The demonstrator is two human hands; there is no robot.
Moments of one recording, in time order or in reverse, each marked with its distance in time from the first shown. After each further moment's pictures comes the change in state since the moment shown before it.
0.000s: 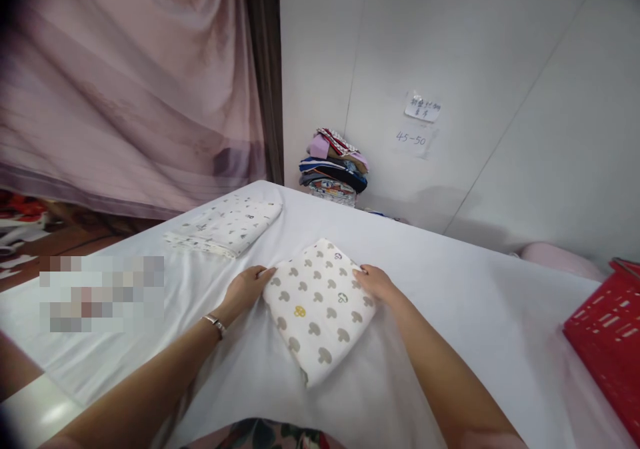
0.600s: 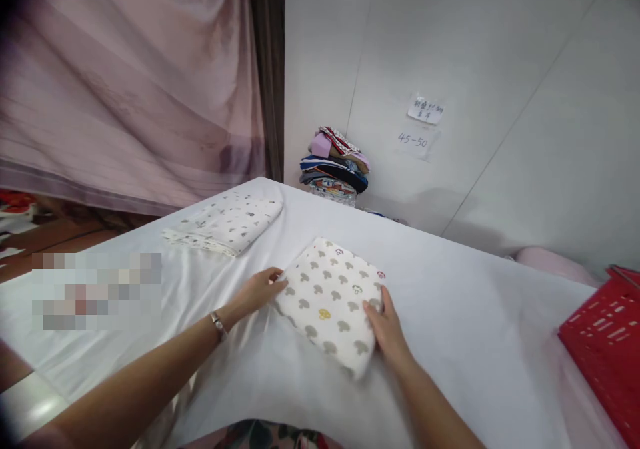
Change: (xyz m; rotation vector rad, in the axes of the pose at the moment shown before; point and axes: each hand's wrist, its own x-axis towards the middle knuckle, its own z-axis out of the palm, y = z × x) left_hand -0.005 0.015 0.007 -0.149 -0.213 0.037; right_hand -0.082 0.032 0.053 0.650 0.275 0.083
